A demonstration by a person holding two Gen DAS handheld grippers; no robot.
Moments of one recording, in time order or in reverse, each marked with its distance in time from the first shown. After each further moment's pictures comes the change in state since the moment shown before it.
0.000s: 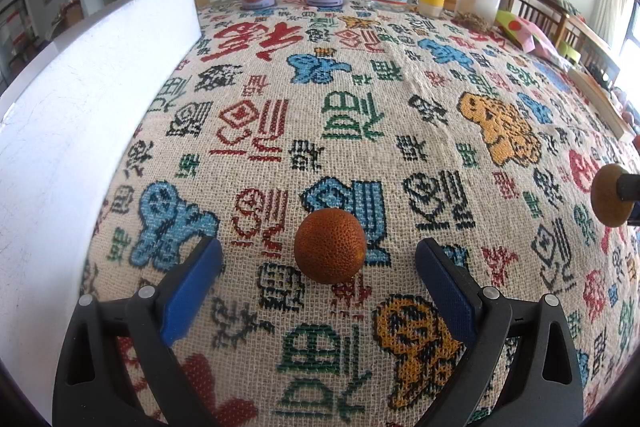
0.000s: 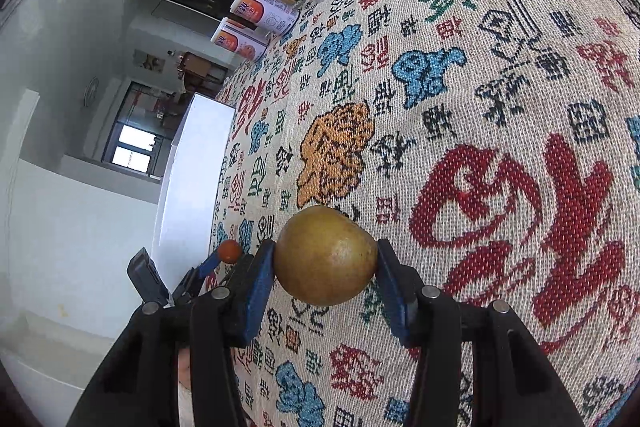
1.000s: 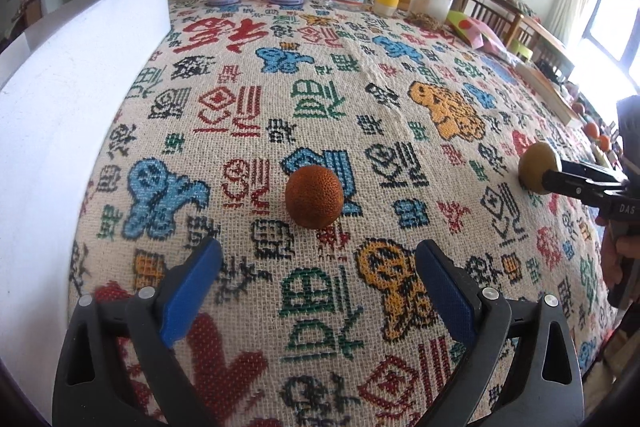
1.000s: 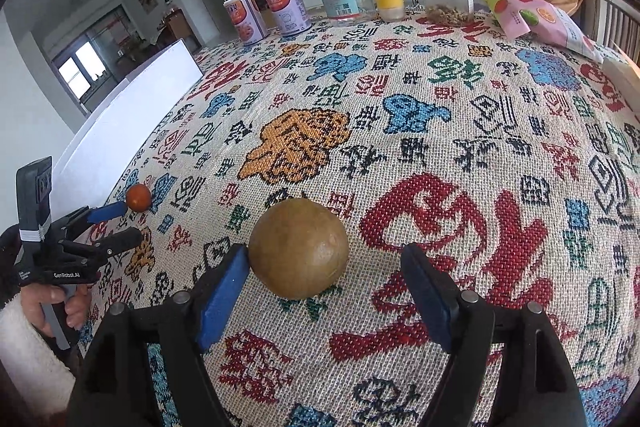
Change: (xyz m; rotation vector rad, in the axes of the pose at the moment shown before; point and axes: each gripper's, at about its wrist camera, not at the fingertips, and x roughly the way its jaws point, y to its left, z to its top) left arm -0.023 0.023 -0.019 0.021 0.010 -0.225; right arm 0.015 0.035 -0.036 -0.439 -0.157 -0.383
